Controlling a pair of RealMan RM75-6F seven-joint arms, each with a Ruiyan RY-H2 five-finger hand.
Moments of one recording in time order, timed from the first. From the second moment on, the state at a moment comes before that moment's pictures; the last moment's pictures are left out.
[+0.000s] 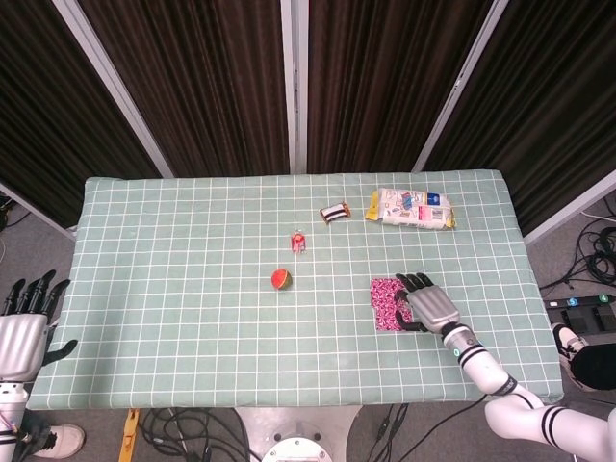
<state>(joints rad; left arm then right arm) -0.07 -1.15 -0.04 -1.61 1.46 1.49 0.17 0.59 -1.49 0.03 -1.27 -1.28 0.78 -0.15</state>
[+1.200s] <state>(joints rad) -0.07 -1.16 -0.04 -1.60 1.45 1.48 0.17 0.63 -1.57 0.04 -1.22 -1.28 0.75 -0.15</state>
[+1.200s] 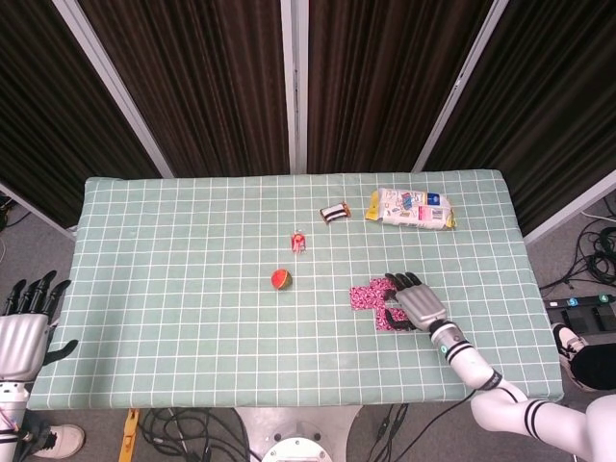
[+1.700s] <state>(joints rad) -0.07 -1.16 -0.04 -1.58 1.44 1.48 0.15 0.68 -1.63 0.07 -1.24 -1.26 0.74 -0.22</state>
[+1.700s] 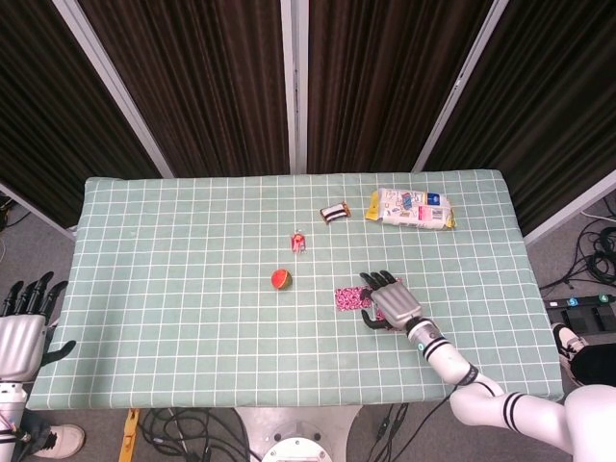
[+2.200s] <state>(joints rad) -0.07 -1.16 -0.04 -1.58 1.45 1.49 0.15 0.68 -1.61 0.10 -1.14 -1.22 0.76 -0.20</state>
